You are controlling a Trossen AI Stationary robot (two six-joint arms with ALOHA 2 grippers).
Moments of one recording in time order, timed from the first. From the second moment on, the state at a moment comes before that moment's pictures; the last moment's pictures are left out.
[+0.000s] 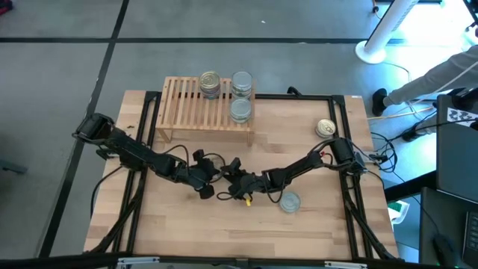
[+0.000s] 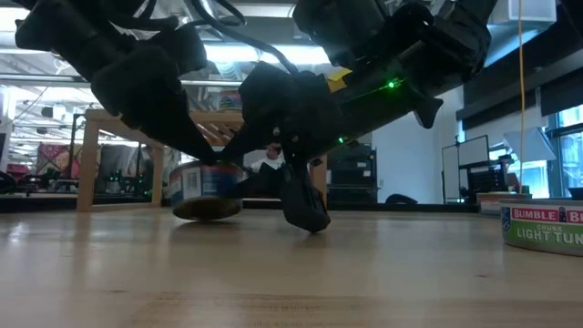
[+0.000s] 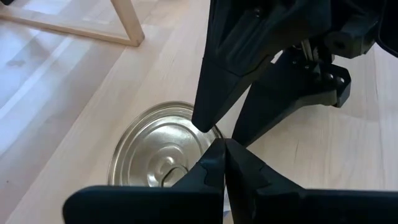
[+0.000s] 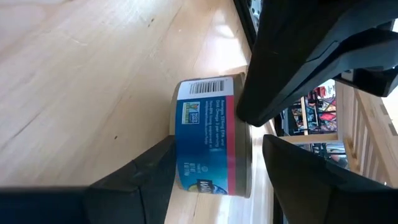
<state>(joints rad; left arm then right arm) -0.33 1.47 0.63 0.01 -0.53 -0.44 0.27 2.16 1.14 0.53 0.57 -0.94</state>
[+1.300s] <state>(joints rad) -0.33 1.47 0.63 0.01 -0.53 -0.45 0.31 2.16 1.14 0.50 0.60 -0.94</state>
